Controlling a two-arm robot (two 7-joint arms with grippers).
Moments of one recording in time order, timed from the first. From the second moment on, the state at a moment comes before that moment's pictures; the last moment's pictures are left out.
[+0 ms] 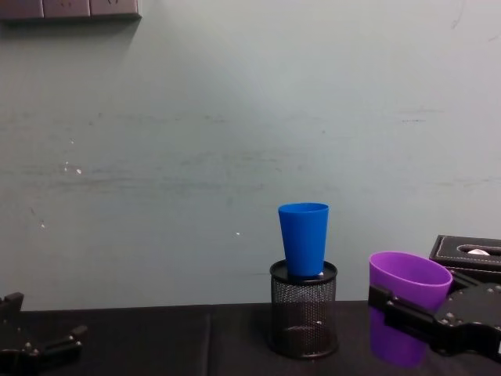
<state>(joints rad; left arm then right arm) -0.20 0.60 0.45 -1.41 -0.25 -0.12 0.03 0.14 0.33 -0.26 -1.40 0.31 -0.27 0.45</state>
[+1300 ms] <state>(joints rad) -0.20 0.60 0.45 -1.41 -0.25 -0.12 0.03 0.14 0.33 -0.26 -1.40 0.31 -0.27 0.45</state>
